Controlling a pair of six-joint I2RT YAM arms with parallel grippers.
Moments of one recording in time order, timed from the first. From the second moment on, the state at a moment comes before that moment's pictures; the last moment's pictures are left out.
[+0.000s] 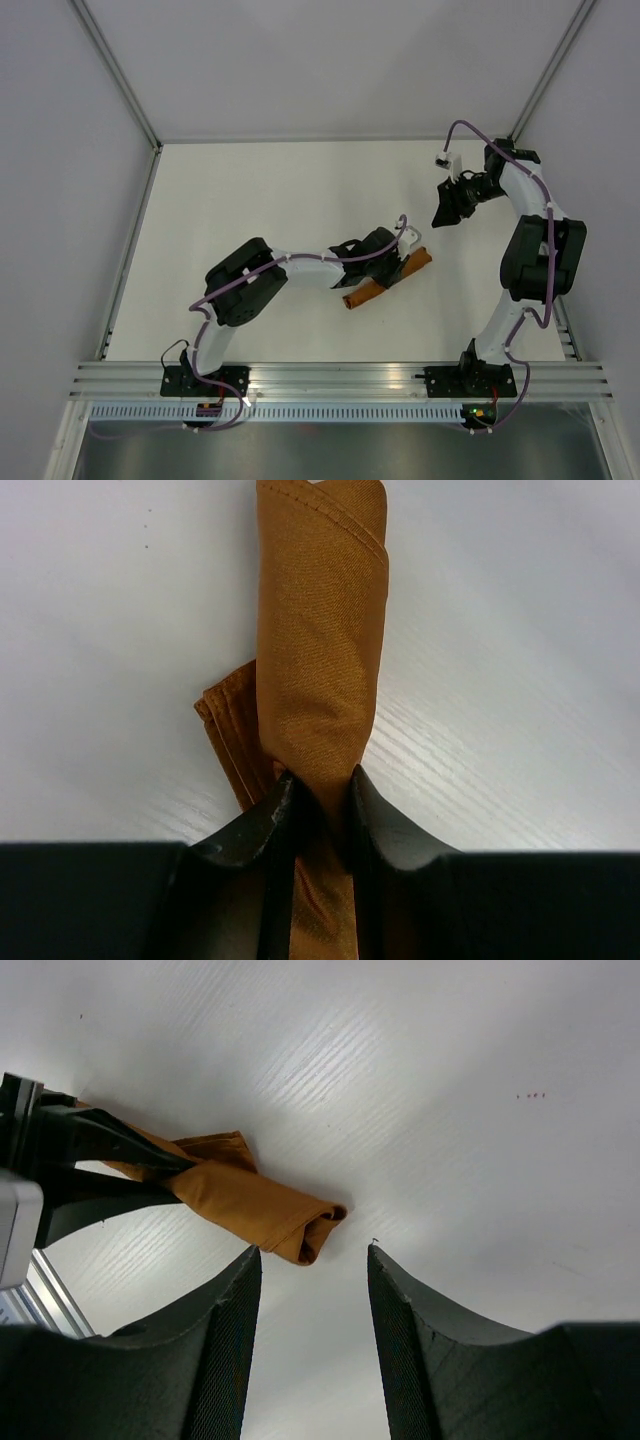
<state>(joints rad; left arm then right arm) -1.03 2.09 1.30 0.09 0.05 -0.12 -0.14 1.91 1.61 -1.13 -0.76 -0.83</state>
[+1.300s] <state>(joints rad) -0.77 2.12 1.40 -0.09 -0.16 -0.66 -0.15 1.85 1.49 -1.14 -0.77 -0.83</state>
